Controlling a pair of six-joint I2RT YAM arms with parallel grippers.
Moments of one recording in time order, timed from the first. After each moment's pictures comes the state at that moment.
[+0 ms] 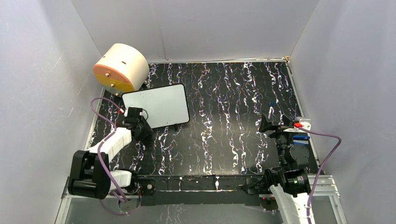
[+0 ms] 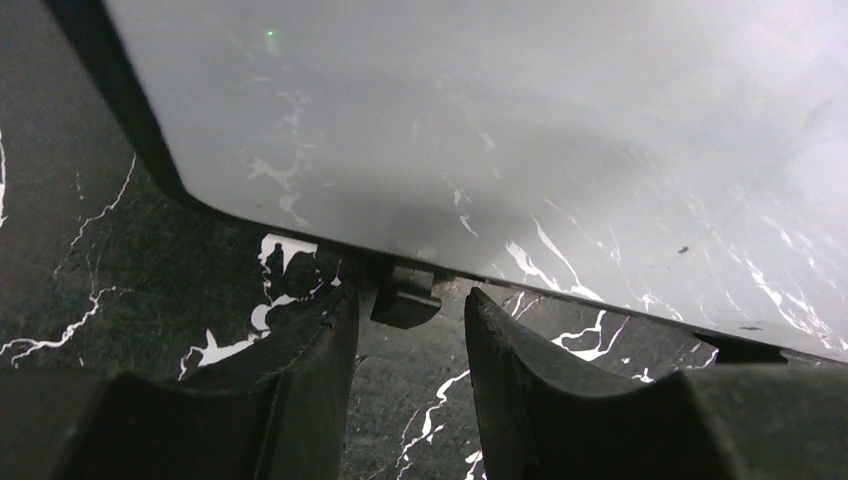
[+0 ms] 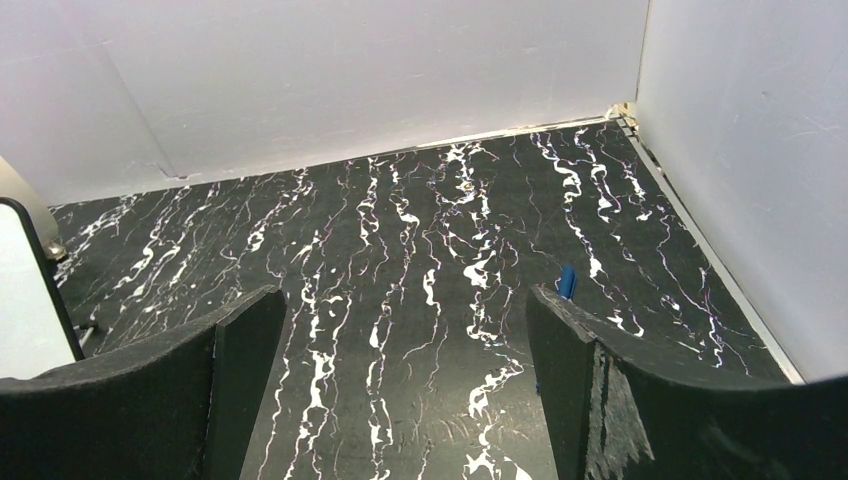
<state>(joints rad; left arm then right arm) -0.15 1.23 0.55 -0.38 -0.15 -0.67 0.21 0.02 0.35 -0.18 0.17 0.18</state>
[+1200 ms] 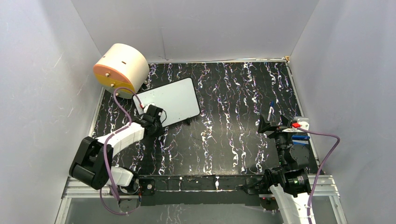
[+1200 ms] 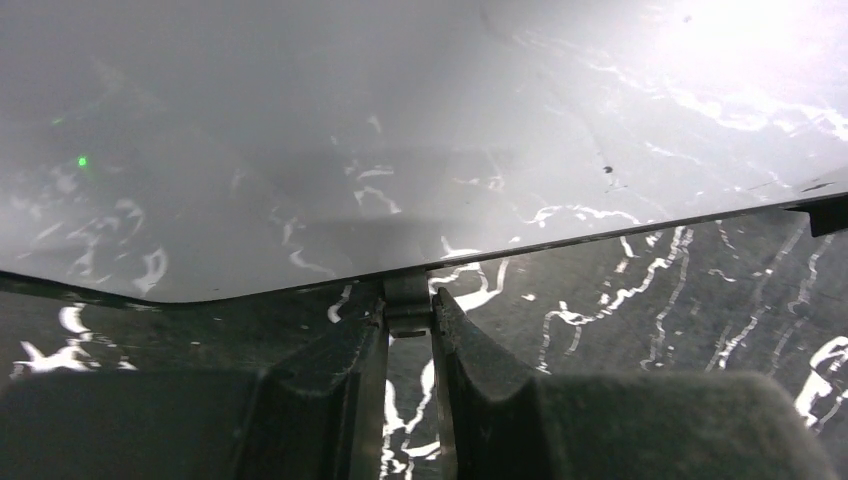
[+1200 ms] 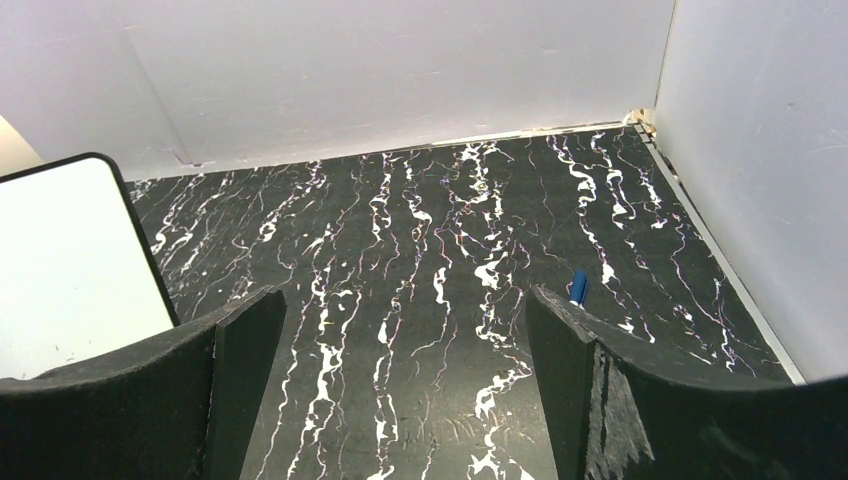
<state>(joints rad) -0.42 1.36 0.65 -0.39 -0.20 -0.65 0.22 0.02 0.35 -0.18 0.13 0.16</state>
